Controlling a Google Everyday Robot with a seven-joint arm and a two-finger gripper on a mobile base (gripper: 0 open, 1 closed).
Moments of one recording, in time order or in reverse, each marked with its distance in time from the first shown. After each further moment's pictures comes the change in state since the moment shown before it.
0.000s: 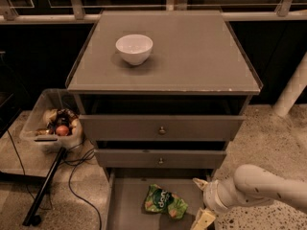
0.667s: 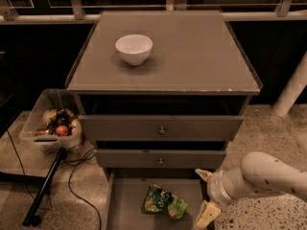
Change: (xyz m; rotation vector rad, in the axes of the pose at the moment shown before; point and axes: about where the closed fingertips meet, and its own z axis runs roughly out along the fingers) arm -0.037 0.004 -0.059 0.016 0.015 -0.028
